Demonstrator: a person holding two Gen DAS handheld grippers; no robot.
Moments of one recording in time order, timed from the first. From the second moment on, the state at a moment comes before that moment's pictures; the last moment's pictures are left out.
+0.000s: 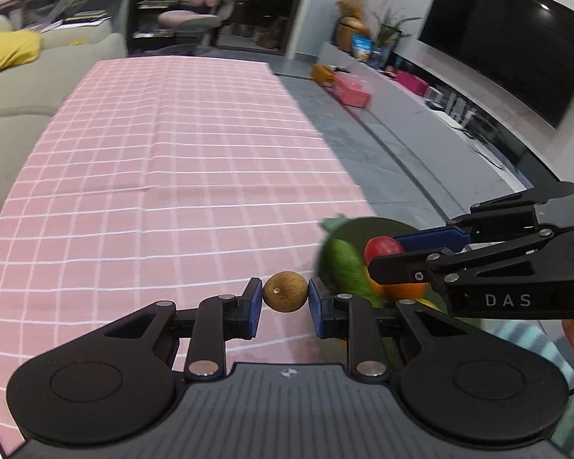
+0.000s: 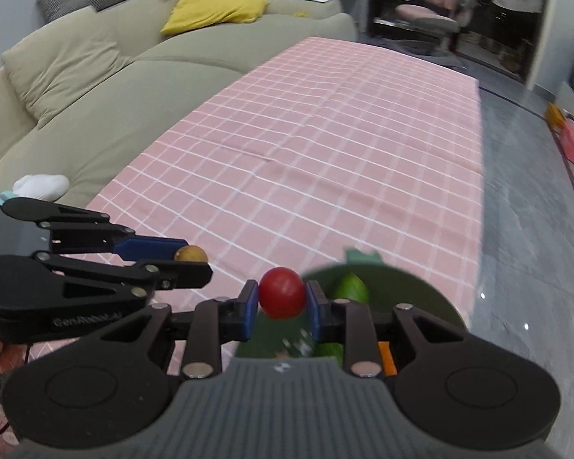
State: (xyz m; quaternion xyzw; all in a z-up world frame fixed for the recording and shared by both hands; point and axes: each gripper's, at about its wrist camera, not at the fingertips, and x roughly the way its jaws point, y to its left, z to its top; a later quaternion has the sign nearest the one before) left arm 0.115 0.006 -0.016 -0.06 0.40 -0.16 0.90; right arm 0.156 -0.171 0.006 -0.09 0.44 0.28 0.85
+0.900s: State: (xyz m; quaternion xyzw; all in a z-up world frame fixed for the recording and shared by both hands) left arm 0.117 -0.083 -0.063 0.07 0.46 -0.25 0.85; right arm 0.148 -0.232 -0.049 -0.02 0.48 0.24 0.85
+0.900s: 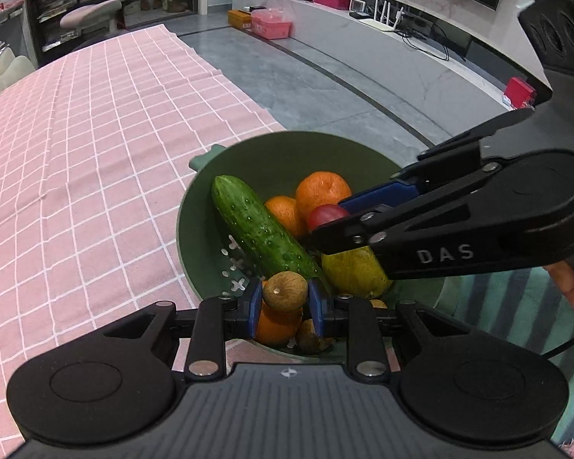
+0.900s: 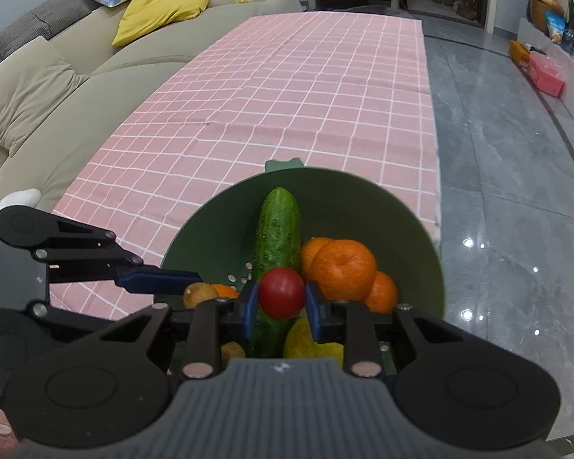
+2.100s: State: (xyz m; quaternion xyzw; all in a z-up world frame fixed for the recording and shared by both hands) left arm 0.101 -0.080 -0.047 0.03 0.46 -0.24 0.85; right arm 0.118 -0.259 -0.033 0.02 0.46 0.20 0.86
